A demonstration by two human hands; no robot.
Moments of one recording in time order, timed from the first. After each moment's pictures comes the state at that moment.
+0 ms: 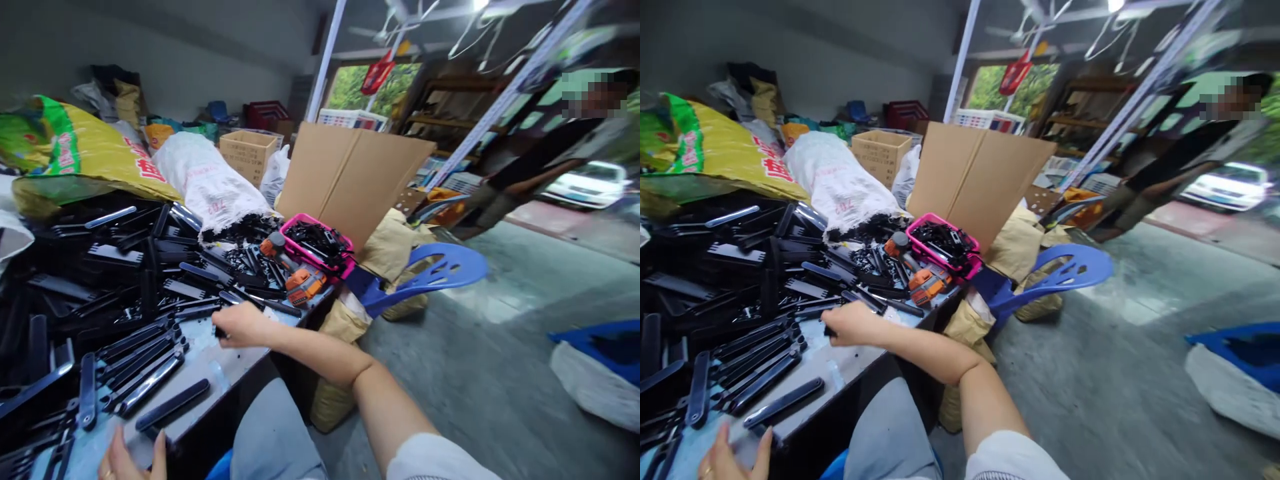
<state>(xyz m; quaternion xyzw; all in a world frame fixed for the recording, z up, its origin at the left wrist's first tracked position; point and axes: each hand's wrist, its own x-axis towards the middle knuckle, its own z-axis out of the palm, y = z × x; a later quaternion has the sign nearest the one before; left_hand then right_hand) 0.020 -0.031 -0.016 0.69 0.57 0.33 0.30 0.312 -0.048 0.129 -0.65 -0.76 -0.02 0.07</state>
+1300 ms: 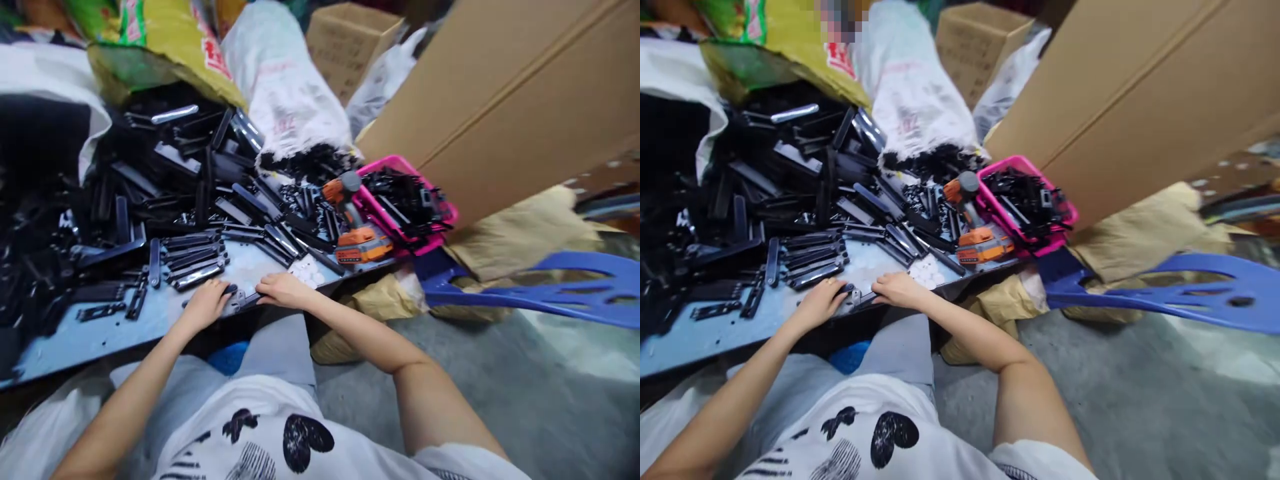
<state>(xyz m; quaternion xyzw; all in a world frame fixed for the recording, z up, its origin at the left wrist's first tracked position) 0.078 0.018 0.013 0.95 0.26 0.05 0.16 0.317 -0.082 0.038 -0.51 -0.85 0.10 0.00</state>
